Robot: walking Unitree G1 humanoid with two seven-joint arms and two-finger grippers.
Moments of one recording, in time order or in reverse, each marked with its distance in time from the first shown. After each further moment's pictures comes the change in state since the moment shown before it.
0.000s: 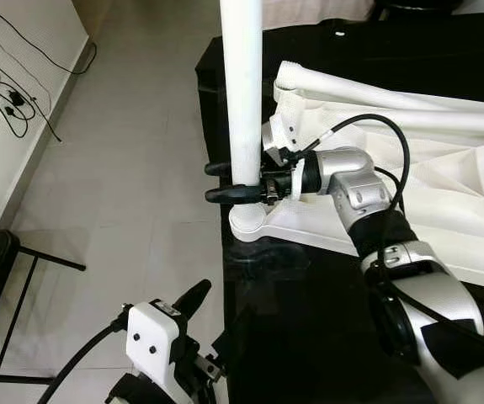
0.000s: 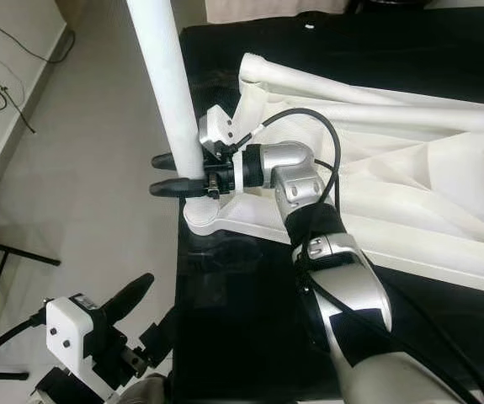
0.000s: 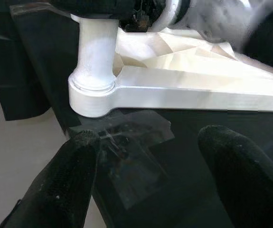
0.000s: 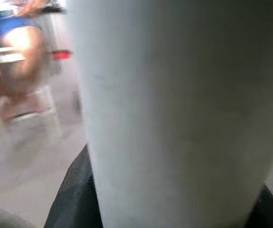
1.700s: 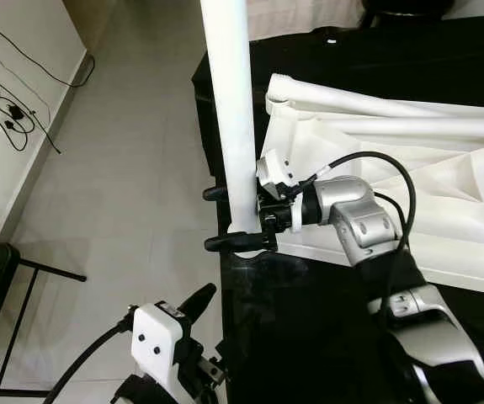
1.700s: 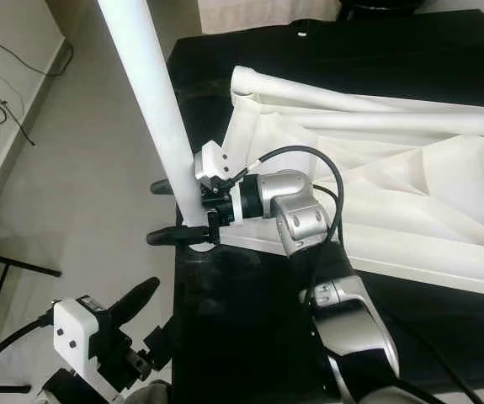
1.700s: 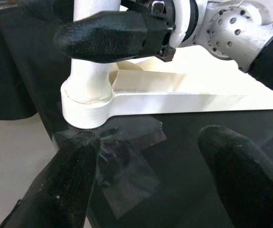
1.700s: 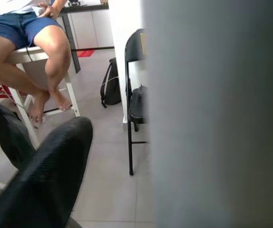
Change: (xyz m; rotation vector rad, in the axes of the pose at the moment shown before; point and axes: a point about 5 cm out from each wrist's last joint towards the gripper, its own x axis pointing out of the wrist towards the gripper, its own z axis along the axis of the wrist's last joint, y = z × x) left arm -0.003 -0.001 -0.003 -0.021 0.015 -0.014; right arm 0.013 0.024 -0.009 0.073 0.035 0.218
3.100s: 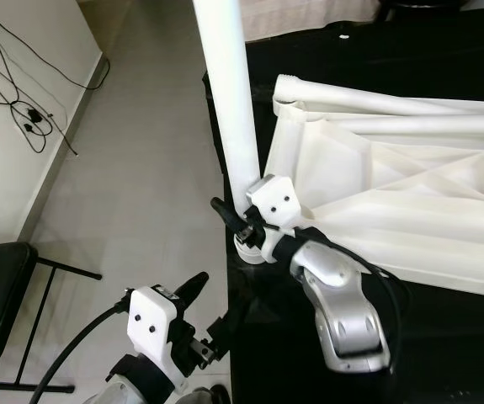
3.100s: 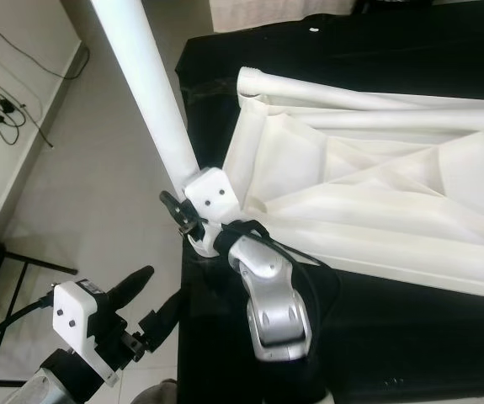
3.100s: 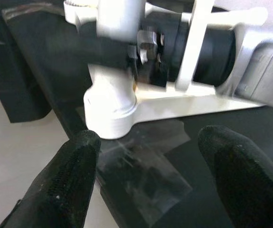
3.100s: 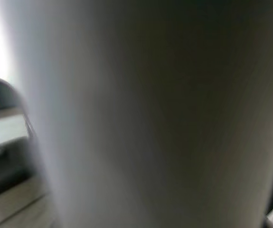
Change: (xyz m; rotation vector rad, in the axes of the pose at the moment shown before) left arm 0.013 0.022 0.000 0.041 0.008 -0.008; right arm 0.017 0.049 -0.022 0.068 0.042 -0.919
